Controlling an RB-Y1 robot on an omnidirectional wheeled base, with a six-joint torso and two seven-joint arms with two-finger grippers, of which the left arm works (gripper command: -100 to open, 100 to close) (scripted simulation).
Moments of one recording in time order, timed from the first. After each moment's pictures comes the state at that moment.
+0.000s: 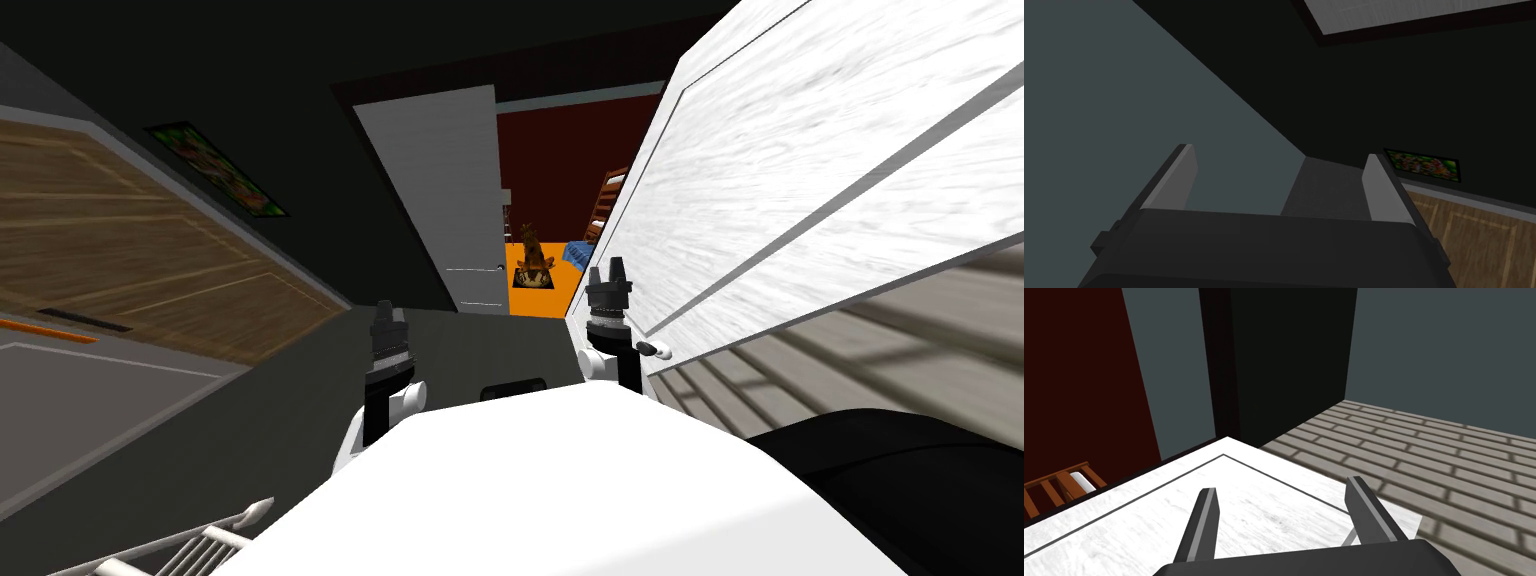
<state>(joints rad) 0.44 0.05 0.18 -2.04 -0.01 -0.58 -0.18</state>
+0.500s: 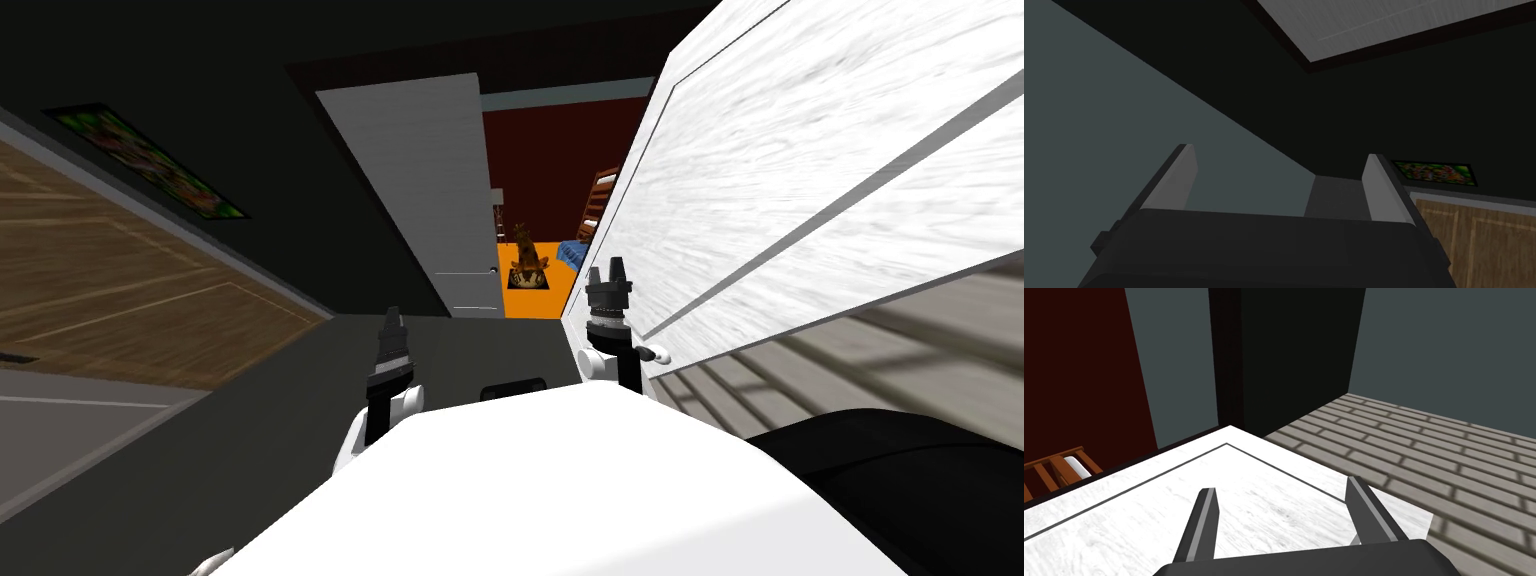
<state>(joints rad) 0.42 0.07 0.23 -1.92 -0.05 -0.62 -0.27</state>
